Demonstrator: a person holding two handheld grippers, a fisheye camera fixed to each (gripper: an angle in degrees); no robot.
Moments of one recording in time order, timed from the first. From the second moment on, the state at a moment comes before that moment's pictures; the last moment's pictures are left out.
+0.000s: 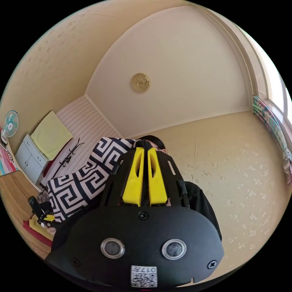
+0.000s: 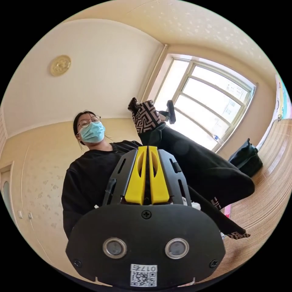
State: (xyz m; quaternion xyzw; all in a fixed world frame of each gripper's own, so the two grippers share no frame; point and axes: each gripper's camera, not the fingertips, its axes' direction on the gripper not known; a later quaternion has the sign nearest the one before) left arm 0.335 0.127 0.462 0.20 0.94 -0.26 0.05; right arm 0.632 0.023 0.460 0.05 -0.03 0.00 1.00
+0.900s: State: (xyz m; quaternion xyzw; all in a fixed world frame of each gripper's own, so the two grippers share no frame) left arm 0.381 0.123 0.463 -0.08 0.84 -0.24 0.48; right arm 0.323 -0.060 0.476 0.25 0.31 -0.24 0.88
